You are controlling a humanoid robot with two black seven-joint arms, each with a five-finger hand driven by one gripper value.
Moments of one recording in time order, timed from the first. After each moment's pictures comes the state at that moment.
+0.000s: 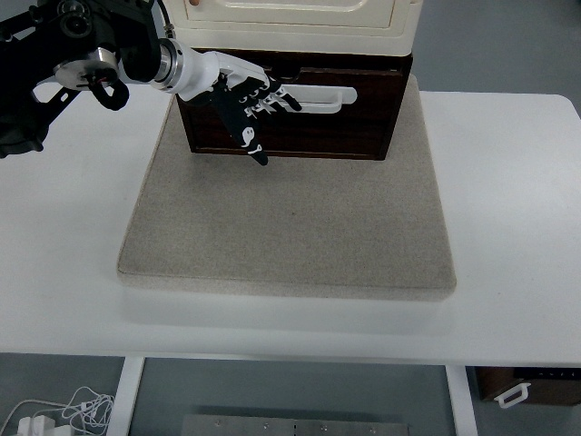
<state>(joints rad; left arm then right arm) -1.26 0.44 -0.57 -1.13 0.72 -0.57 0.61 0.00 0.00 -0.01 0.18 -0.04 -0.05 0.03</state>
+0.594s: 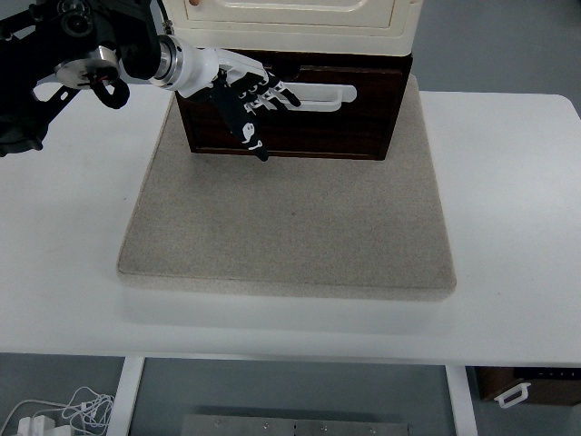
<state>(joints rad) -1.26 0.44 -0.57 -1.13 0.74 -0.55 0.61 0.00 0.00 -0.01 0.18 -0.04 -0.05 0.03</state>
